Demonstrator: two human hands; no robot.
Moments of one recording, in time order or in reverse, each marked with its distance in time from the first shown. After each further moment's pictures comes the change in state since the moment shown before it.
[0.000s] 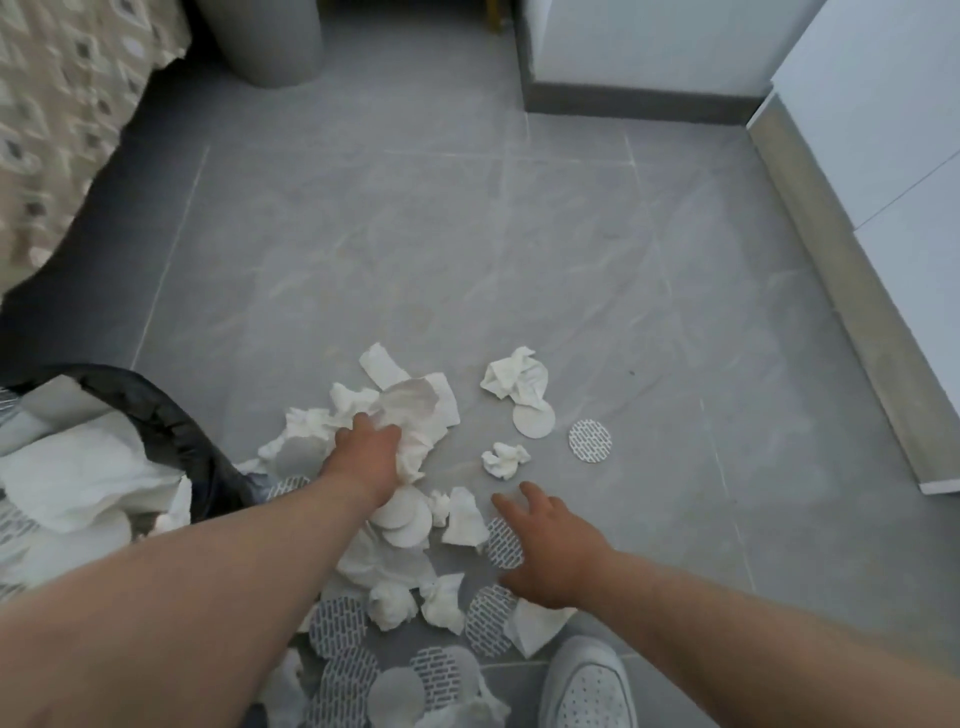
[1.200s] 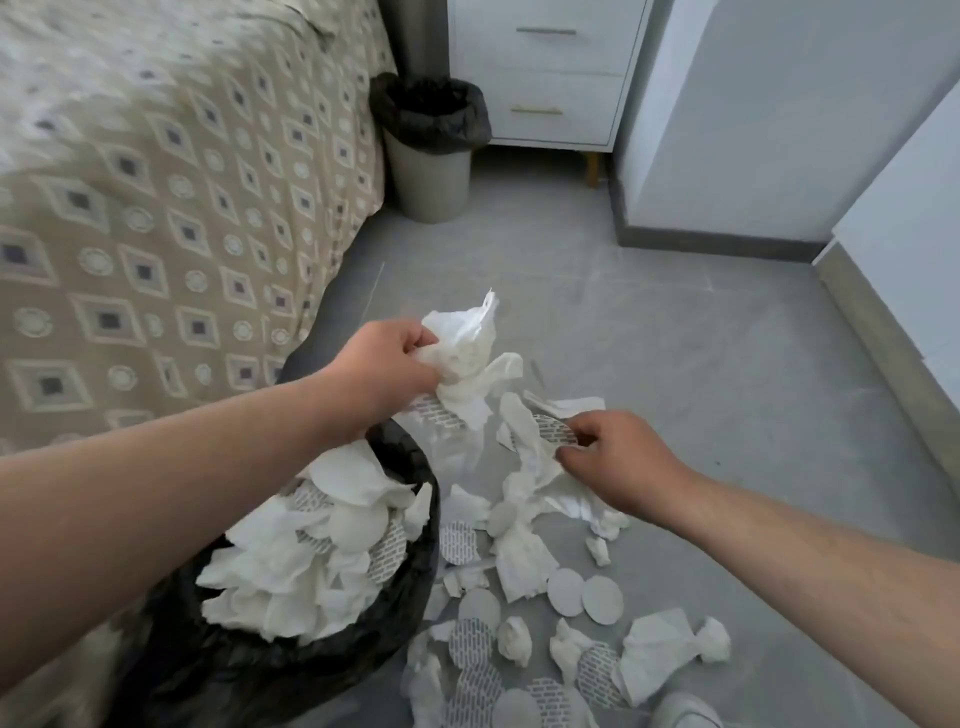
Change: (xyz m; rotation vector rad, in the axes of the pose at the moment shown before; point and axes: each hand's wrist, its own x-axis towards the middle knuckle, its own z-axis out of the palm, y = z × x) left_hand -0.180 -0.104 -0.225 -0.841 0.425 0.118; right_hand -0.072 -0.156 -0.158 0.270 0.553 -0.132
